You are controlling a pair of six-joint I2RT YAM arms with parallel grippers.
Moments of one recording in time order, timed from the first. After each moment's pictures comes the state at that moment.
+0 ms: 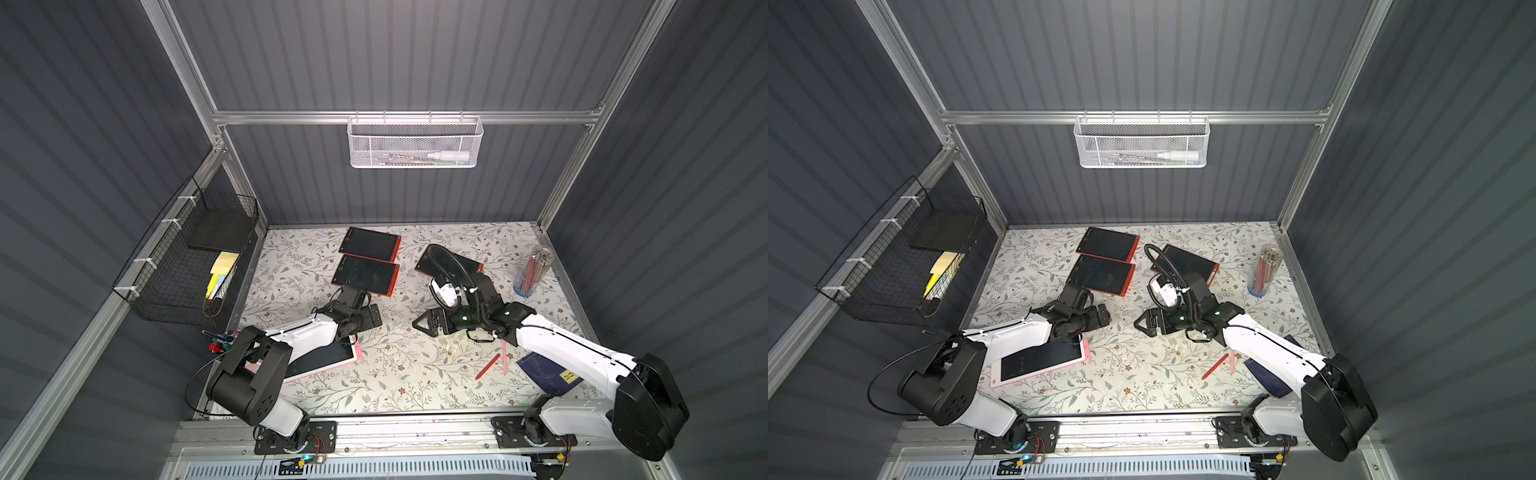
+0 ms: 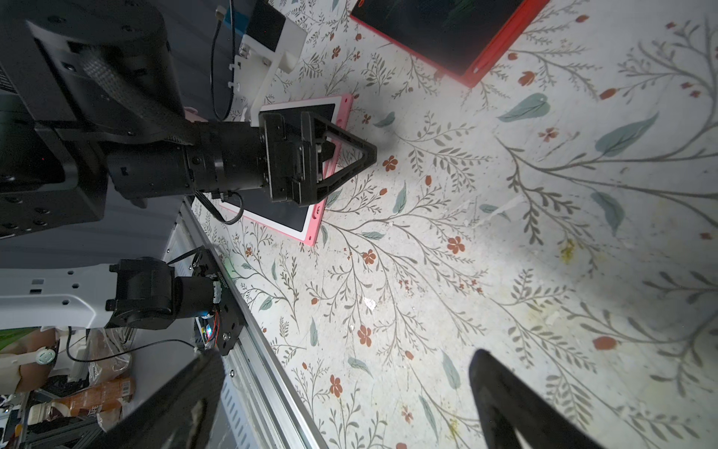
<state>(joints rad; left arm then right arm) -0.53 1.53 0.73 -0.19 0.00 -0.69 0.62 1.28 0.82 -0.30 -0.52 0.42</state>
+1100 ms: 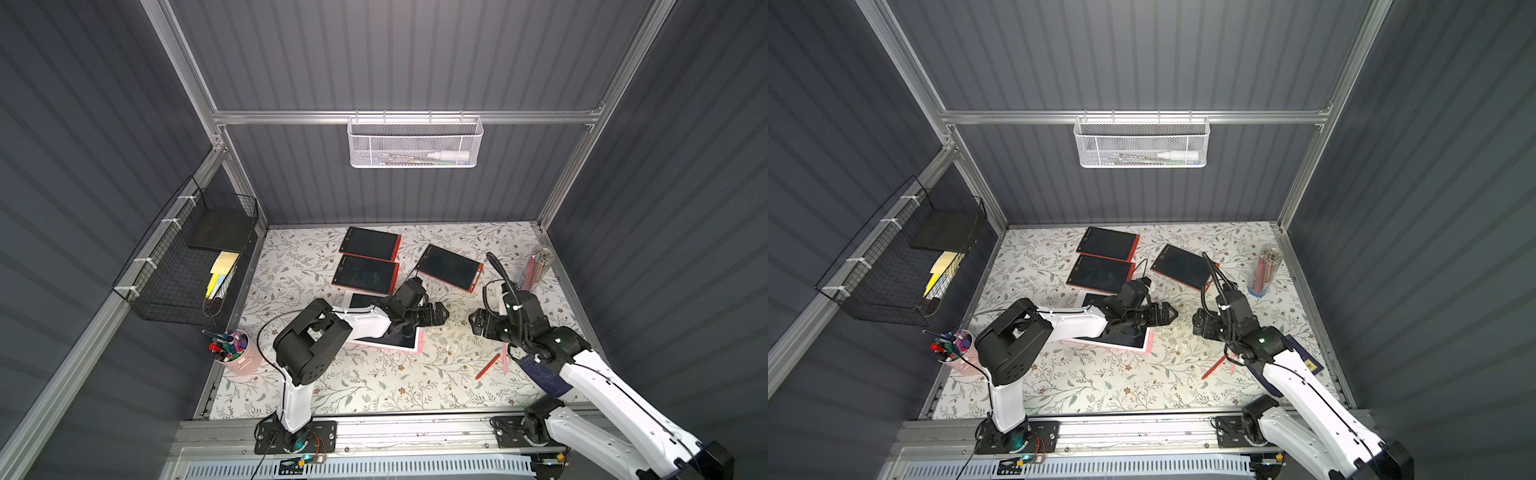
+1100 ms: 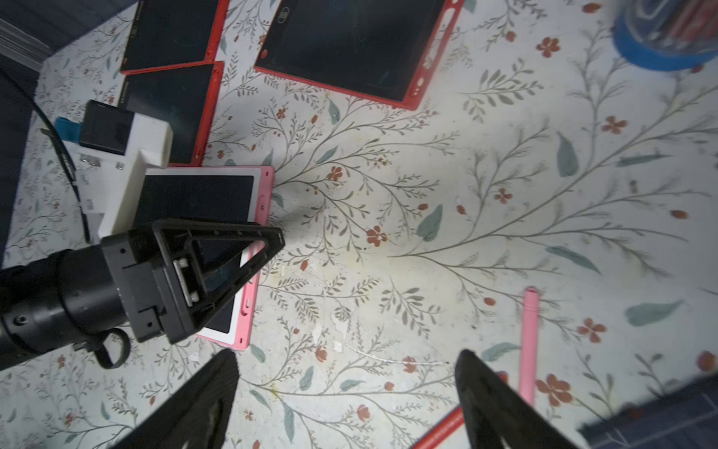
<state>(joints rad) -0.84 1.93 1.09 0.13 0.25 -0.79 0.44 0.86 0.69 -0.66 0.06 0.59</state>
